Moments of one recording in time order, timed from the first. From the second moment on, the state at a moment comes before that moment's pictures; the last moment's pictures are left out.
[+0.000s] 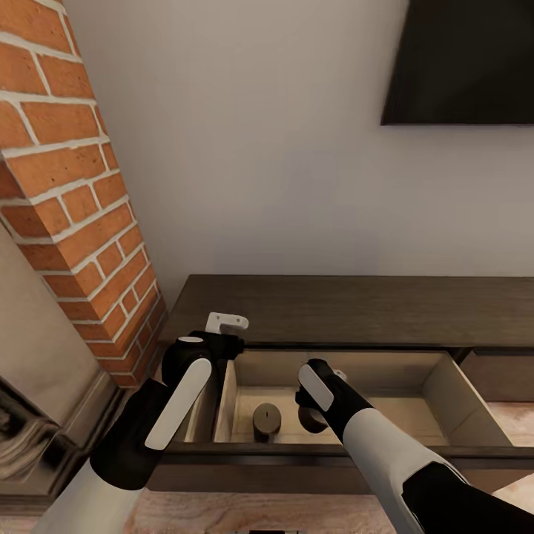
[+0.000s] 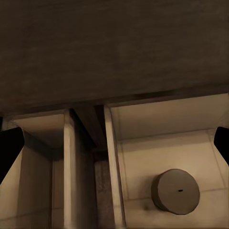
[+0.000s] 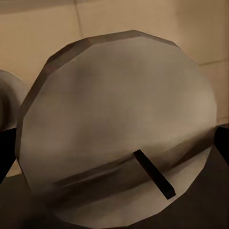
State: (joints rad) left arm -0.65 -0.02 -0.48 -1.60 0.63 1.04 0.73; right arm -0.87 0.17 0.37 -0.50 -0.80 0.73 -0.81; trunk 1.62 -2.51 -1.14
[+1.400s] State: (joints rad) left arm -0.65 -0.02 -0.48 -1.60 0.63 1.04 0.74; right arm -0.87 0.17 0.45 -0.48 -0.80 0.56 -0.72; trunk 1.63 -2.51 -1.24
